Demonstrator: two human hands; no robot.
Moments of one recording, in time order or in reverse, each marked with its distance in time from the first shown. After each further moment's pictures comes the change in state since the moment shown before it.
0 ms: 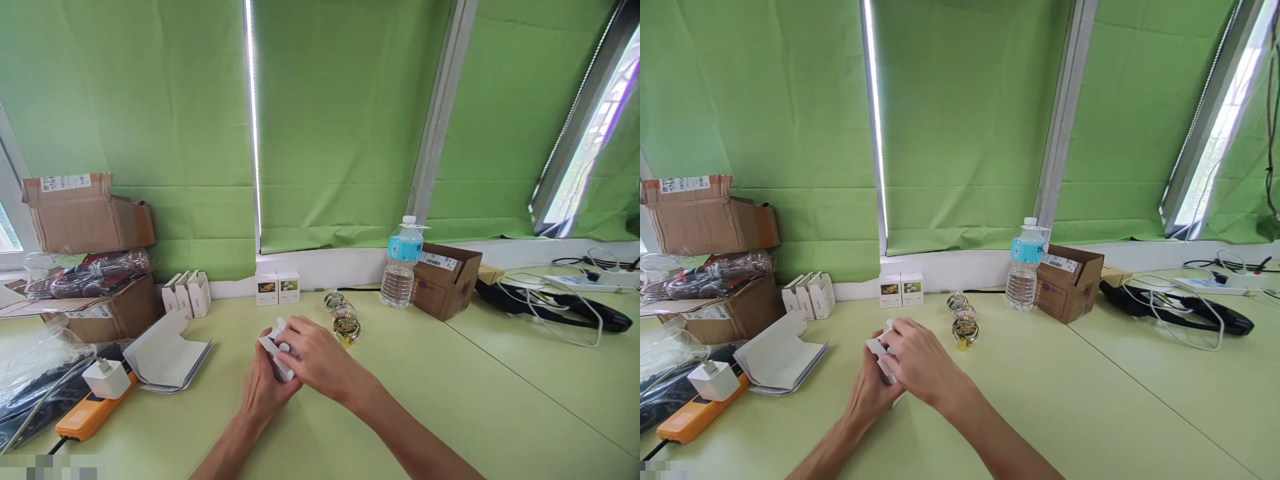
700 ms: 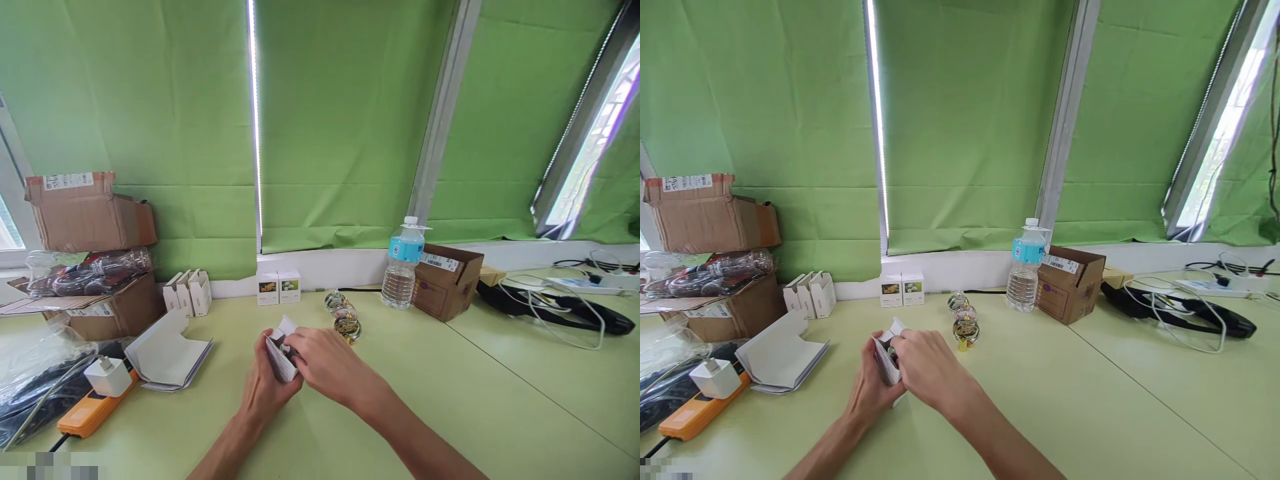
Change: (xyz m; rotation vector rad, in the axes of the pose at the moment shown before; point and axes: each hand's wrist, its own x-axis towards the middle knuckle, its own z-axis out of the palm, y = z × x) left_hand 0.000 0.008 -0.004 -0.002 0.037 0.041; right_hand -0.006 -0.004 -0.012 -0.189 -0.223 0.116
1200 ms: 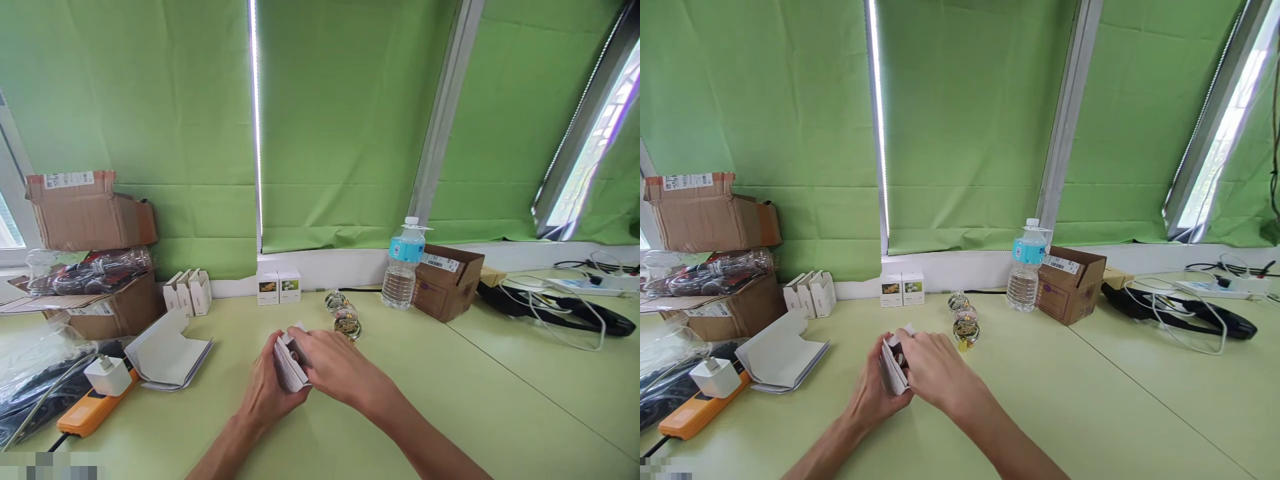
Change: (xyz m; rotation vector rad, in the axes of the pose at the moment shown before) left_hand -0.002 0.001 -0.003 0.027 -0.069 0.182; right_hand -0.005 0.001 -0.006 0.025 -0.083 0.101
